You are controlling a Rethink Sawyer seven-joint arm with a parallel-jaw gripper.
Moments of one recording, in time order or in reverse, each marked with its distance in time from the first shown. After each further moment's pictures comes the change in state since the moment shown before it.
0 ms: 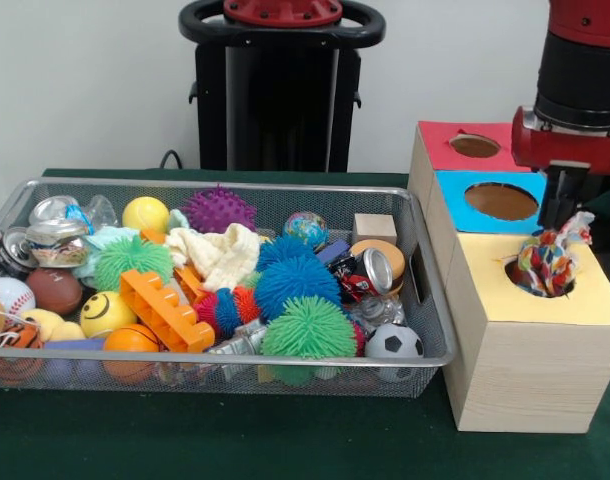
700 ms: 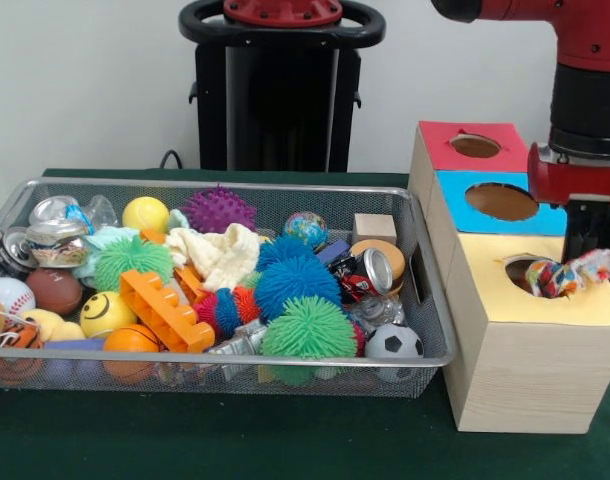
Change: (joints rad) arm -0.013 0.040 0.038 -0.016 0.006 -0.213 0.000
